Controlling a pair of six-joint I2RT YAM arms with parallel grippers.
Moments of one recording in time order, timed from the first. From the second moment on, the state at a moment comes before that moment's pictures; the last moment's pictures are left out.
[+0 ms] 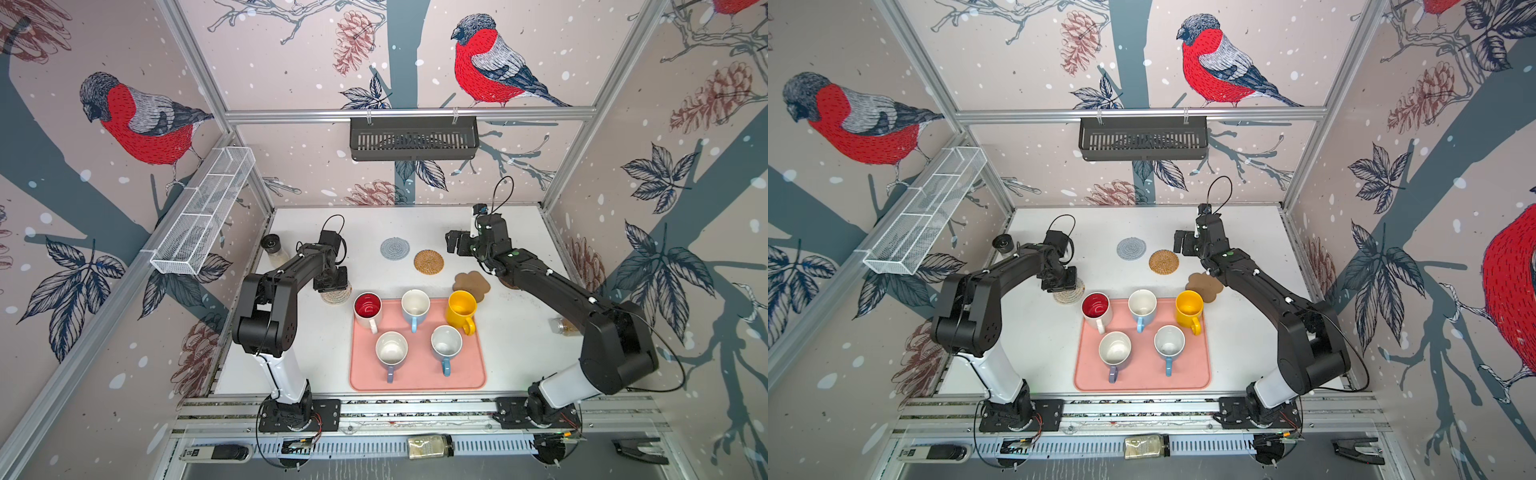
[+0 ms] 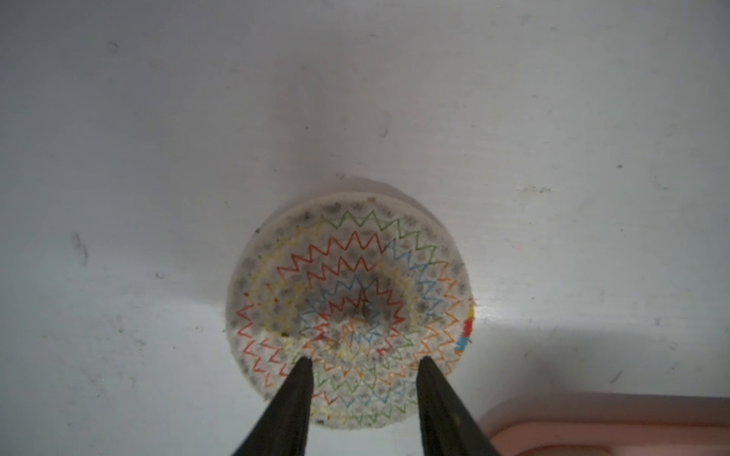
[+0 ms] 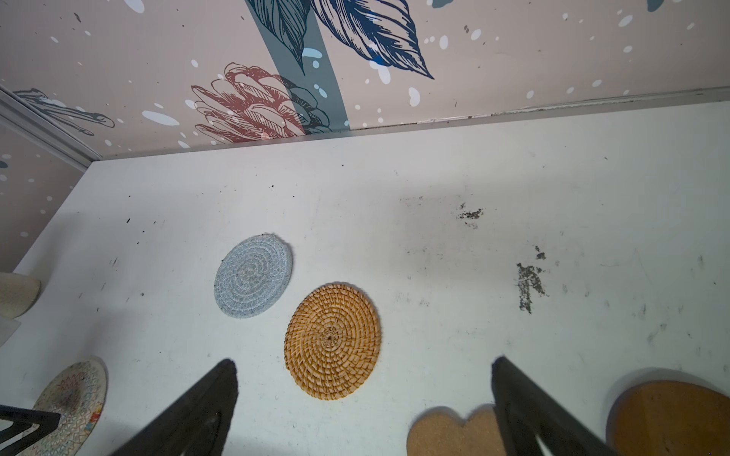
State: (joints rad) left arm -0.16 1.80 1.18 -0.75 0.02 -0.26; right arm 0.45 1.53 1.10 -0.13 0.07 0.29
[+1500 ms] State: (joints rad) left arm -0.16 2.31 1.87 -0.88 -0.04 -0.29; right arm 0.46 1.55 1.07 -0.07 -0.03 0.29
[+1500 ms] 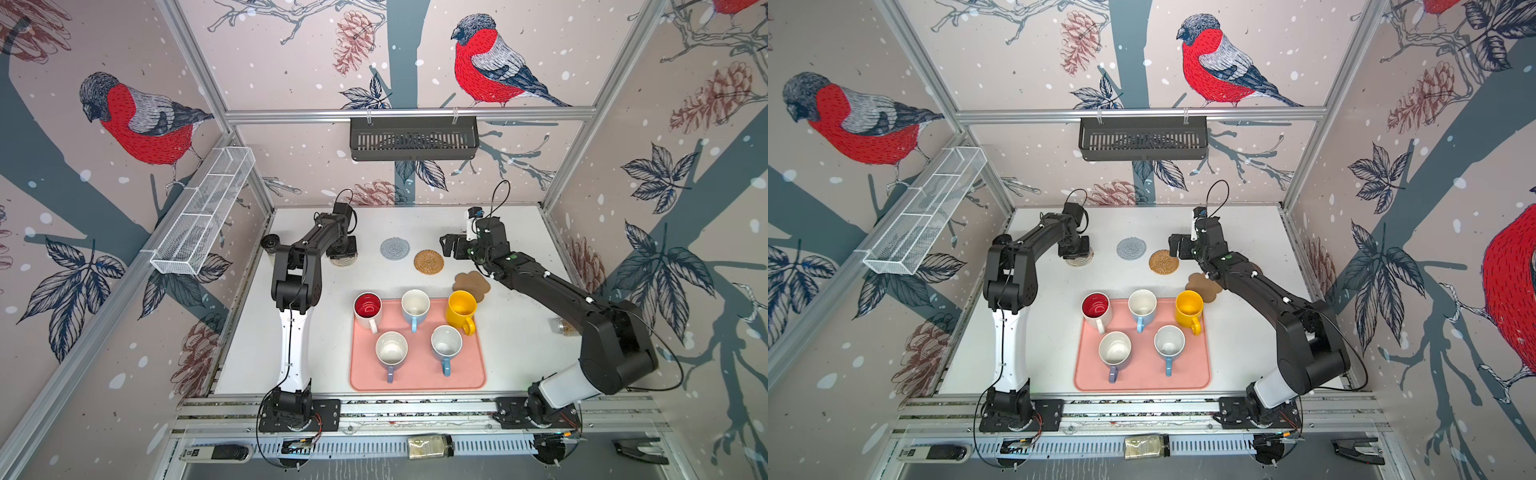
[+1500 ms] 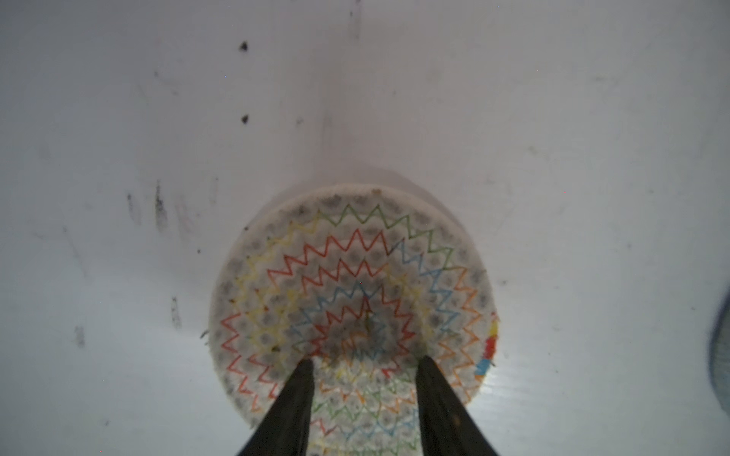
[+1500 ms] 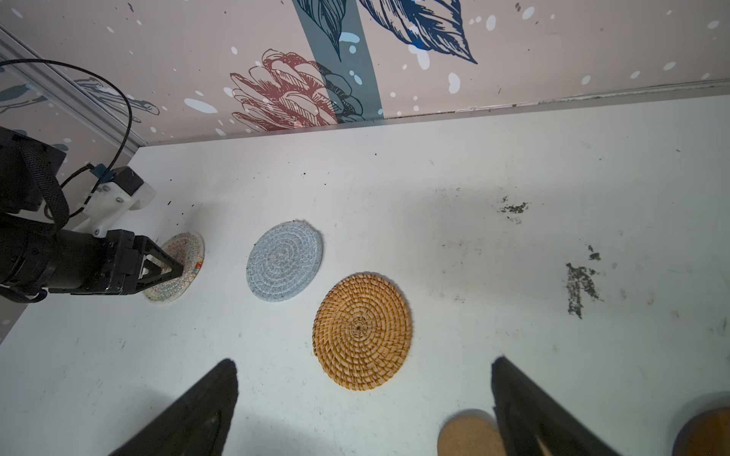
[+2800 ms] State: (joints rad) left arm -0.48 2.34 2.24 -1.01 0.00 -0.23; right arm 0.43 1.50 1.07 -0.24 -0.01 0.39
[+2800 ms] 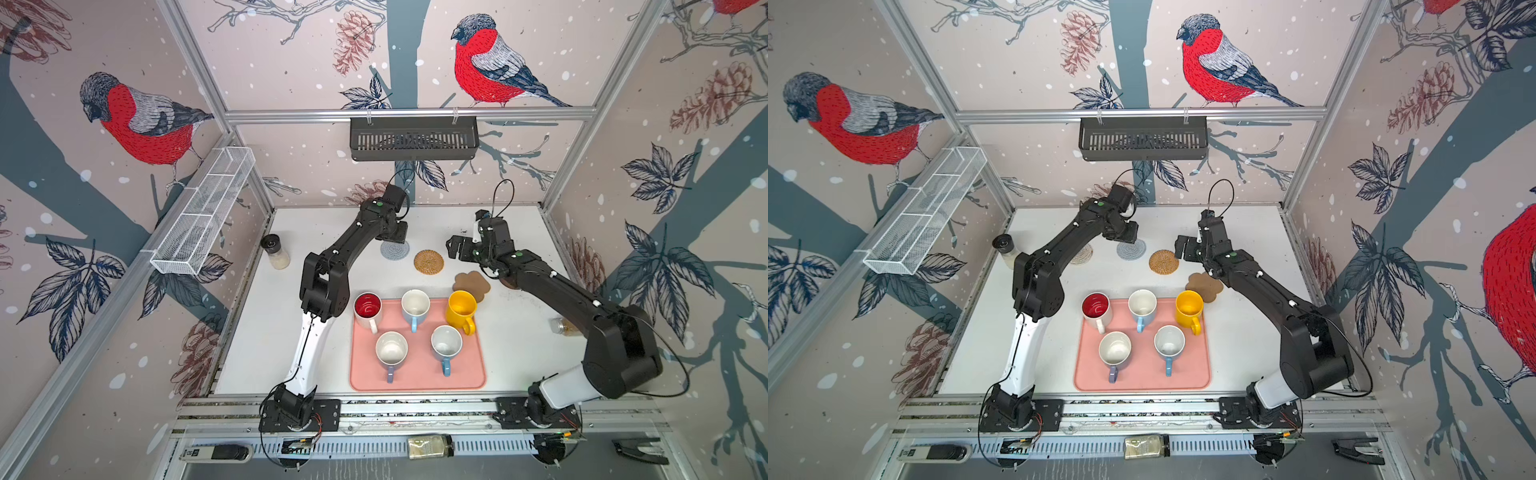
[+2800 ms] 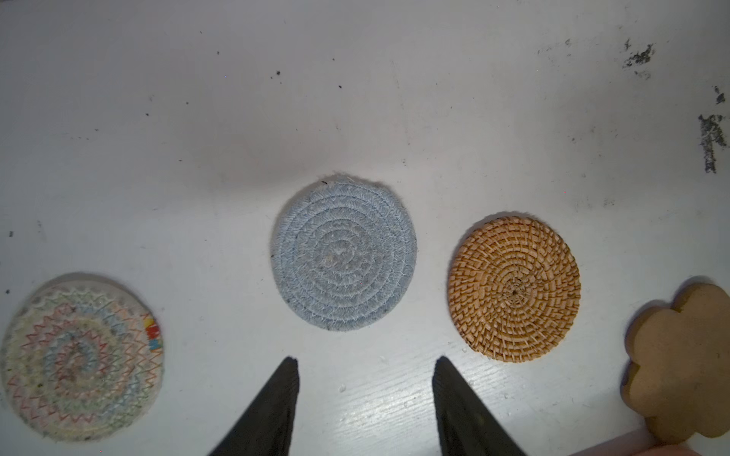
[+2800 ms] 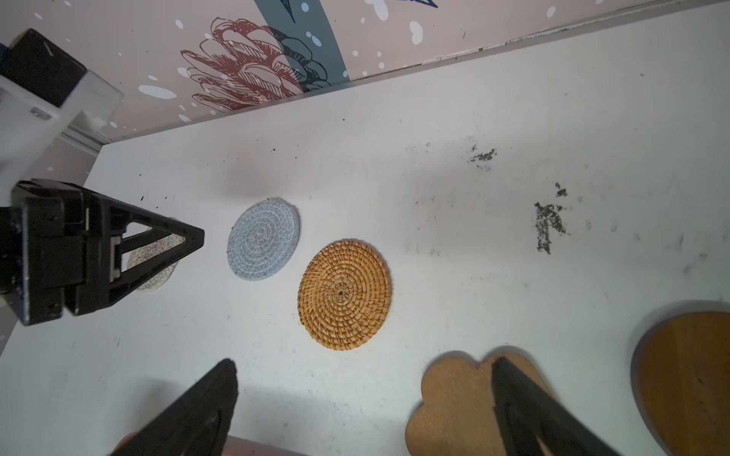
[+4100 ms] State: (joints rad) left arm -0.42 2.54 2.24 -0.82 -0.08 -0.32; right arm 0.48 1.39 0.94 -0.15 -0.03 0.42
